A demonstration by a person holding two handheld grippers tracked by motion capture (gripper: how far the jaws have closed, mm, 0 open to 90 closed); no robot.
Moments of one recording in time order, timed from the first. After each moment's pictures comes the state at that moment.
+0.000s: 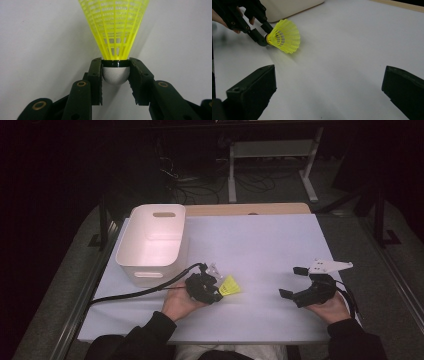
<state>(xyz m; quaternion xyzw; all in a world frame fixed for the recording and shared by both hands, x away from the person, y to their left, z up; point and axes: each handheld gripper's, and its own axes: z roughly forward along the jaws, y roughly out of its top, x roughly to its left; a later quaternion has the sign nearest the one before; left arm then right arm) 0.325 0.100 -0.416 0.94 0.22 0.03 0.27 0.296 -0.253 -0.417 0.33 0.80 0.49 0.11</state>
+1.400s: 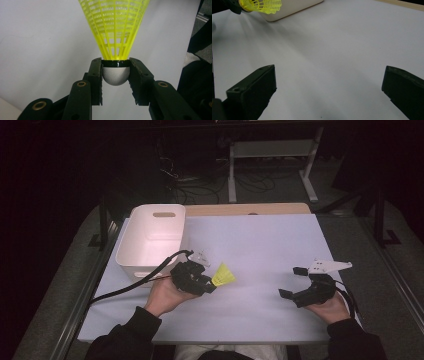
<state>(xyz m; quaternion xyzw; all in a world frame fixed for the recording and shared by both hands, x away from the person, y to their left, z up) 0.318 0.127 -0.351 0.93 0.22 0.03 0.31 0.297 -0.253 -0.418 0.33 0.80 0.49 0.11</state>
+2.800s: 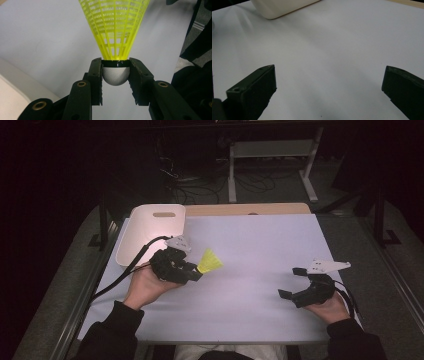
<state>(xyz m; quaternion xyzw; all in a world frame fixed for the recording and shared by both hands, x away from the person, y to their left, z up) 0.319 0.165 -0.299 0.91 0.24 0.05 0.33 0.297 -0.251 -0.419 0.33 0.81 0.48 0.11</state>
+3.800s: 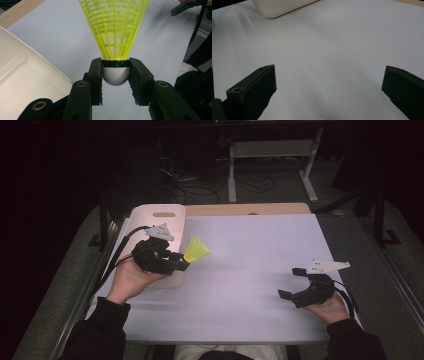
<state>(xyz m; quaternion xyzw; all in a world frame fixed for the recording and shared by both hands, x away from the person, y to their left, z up) 0.322 0.194 -0.273 0.90 0.26 0.07 0.35 0.298 -0.250 -0.420 0.33 0.81 0.48 0.11</state>
